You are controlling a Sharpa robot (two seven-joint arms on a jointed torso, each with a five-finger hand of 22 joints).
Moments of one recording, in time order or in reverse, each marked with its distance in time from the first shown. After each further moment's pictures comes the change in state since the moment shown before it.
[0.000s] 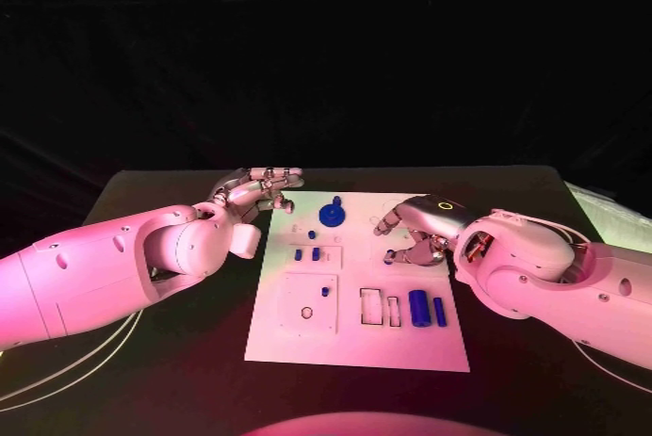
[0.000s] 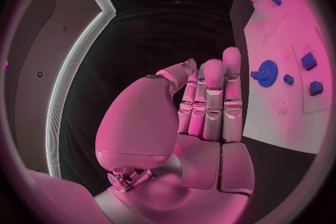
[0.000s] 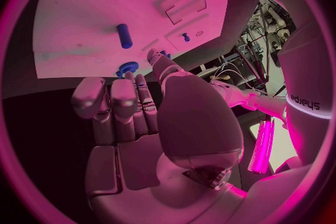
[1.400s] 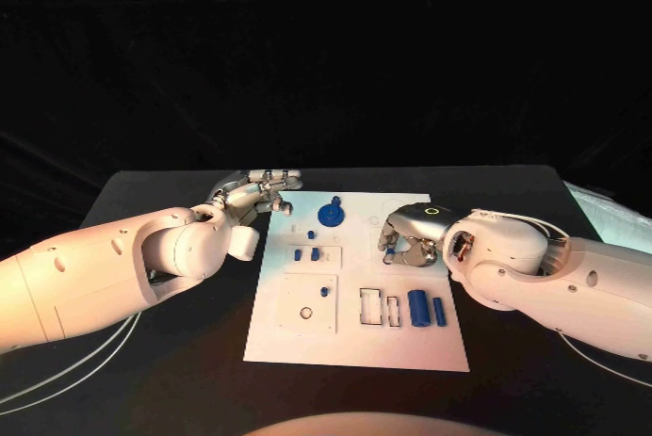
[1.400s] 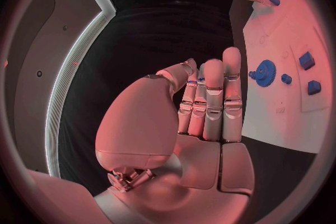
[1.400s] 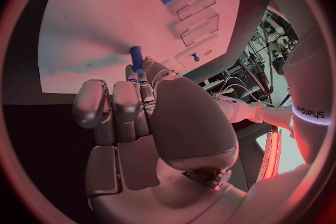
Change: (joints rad) left arm -0.005 0.000 -0.001 -0.002 -0.001 0.006 -0.001; left_hand 0.000 0.000 0.000 0.000 0.000 0.000 0.000 0.000 0.000 0.000 0.000 0.000 0.000 0.002 0.002 0.000 -0.001 0.000 0.000 0.000 0.000 0.000; right arm -0.008 0.066 -0.004 -0.097 -0.038 0.123 0.001; right_hand 0.112 0.079 0.062 0.058 -0.035 0.128 0.019 0.005 0.007 0.214 -0.028 0.024 0.000 0.003 -0.011 0.041 0.038 0.000 0.041 -0.023 0.045 0.069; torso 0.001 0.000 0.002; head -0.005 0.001
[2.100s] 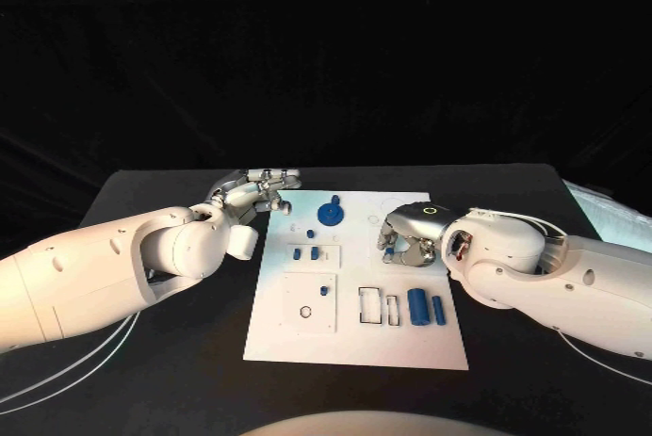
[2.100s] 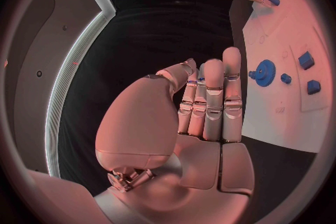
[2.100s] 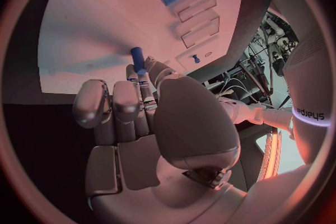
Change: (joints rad) left arm 0.000 -0.001 0.000 0.000 0.000 0.001 -0.002; left_hand 0.000 0.000 -0.003 0.003 0.000 0.000 0.000 0.000 0.000 -0.003 0.003 0.005 0.000 0.000 0.000 0.000 -0.003 0.000 0.000 0.000 0.000 -0.002; right arm -0.003 0.004 0.002 -0.005 -0.009 0.010 0.002; right_hand -0.019 -0.027 0.029 -0.001 -0.004 -0.005 0.005 -0.006 -0.004 0.015 -0.002 -0.016 0.000 0.000 0.000 0.000 -0.003 0.000 0.000 0.000 0.000 -0.002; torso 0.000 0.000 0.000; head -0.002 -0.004
